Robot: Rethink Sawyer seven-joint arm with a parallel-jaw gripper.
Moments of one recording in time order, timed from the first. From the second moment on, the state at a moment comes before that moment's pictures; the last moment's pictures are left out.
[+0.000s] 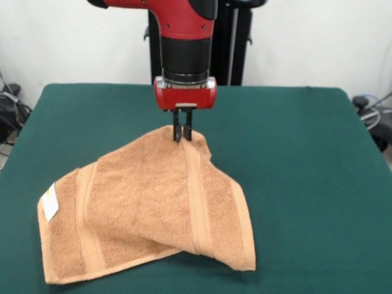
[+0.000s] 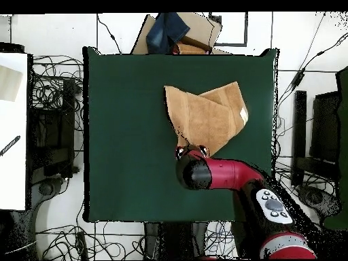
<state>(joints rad) -0.50 -0.62 0.18 1.90 -0.39 0.13 1.59</state>
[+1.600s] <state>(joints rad) -0.55 -0.68 0.18 2.12 -0.39 -0.08 1.59</state>
